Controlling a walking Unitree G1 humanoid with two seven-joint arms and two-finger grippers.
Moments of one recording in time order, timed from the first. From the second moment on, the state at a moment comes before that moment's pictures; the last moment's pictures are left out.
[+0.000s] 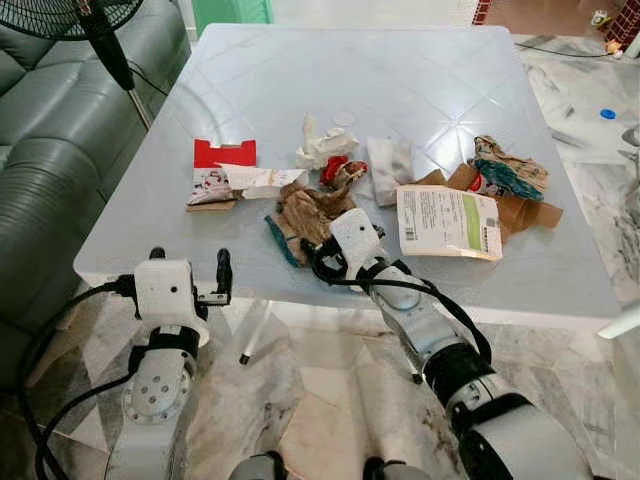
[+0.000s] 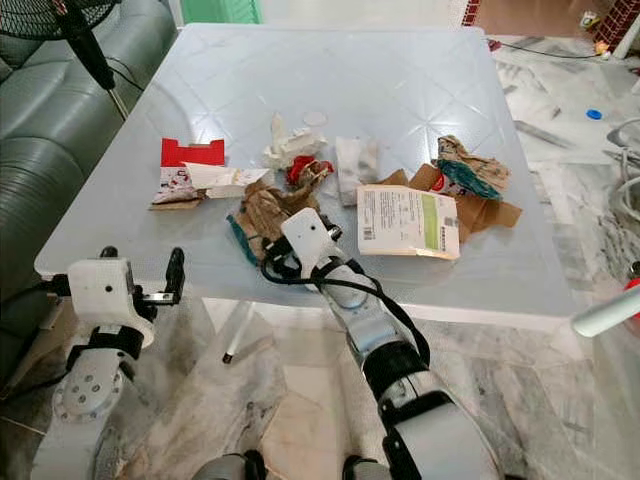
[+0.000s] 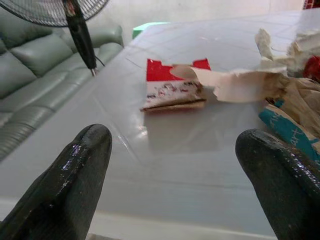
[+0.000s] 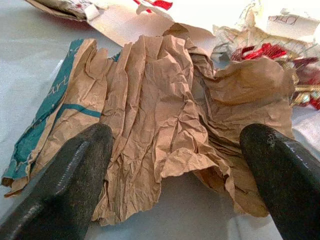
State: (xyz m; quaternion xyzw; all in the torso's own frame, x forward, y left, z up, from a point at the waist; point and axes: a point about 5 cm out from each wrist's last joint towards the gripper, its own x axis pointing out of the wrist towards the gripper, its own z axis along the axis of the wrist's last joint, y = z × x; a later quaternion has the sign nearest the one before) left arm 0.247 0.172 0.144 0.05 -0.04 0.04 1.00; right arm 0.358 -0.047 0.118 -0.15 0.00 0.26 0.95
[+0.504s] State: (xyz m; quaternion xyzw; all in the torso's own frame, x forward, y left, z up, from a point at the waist) left arm 0.256 0.173 0.148 0.05 -0.05 0.04 1.00; right arm 0.360 -0.053 0.112 -0.09 0.02 0.23 0.97
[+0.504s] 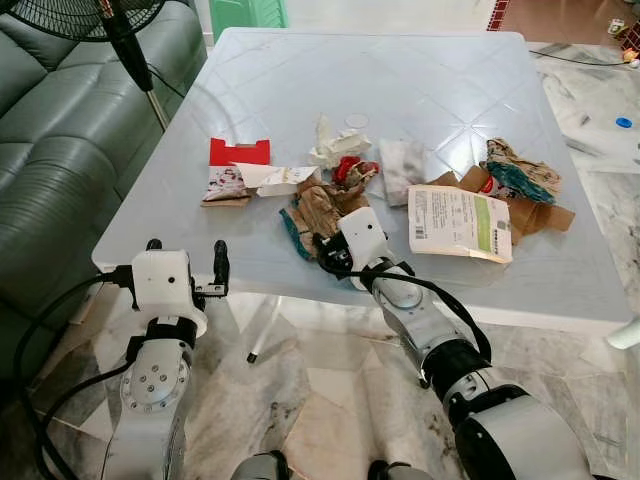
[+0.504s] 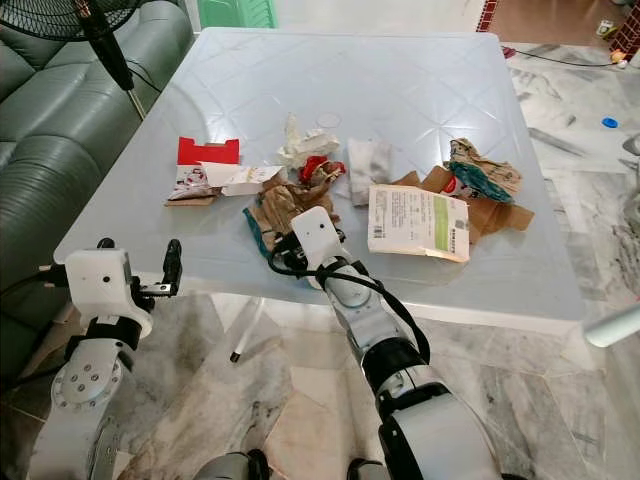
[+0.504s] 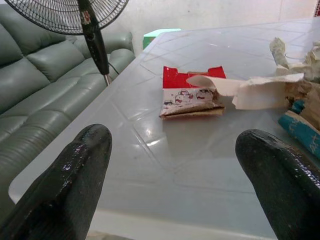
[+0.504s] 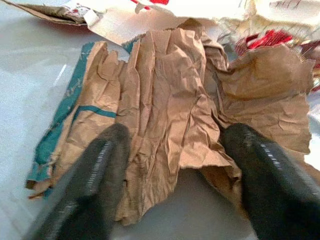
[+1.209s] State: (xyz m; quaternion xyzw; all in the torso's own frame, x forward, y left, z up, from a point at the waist) left arm 0.280 0.169 0.148 0.04 -0.05 0.02 1.00; right arm 0.362 -0.080 0.113 -0.03 0.02 0.20 0.98
